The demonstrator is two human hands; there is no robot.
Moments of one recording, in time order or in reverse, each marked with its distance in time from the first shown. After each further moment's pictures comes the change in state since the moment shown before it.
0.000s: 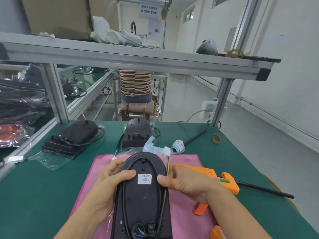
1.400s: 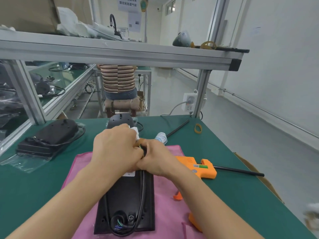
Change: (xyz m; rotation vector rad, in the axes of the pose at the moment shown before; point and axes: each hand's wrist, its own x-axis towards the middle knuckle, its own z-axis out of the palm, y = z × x) left_hand -0.007 0.059 0.096 1.726 0.226 0.672; right_hand -0.001 -0.042 0.013 -0.330 0.273 -0.257
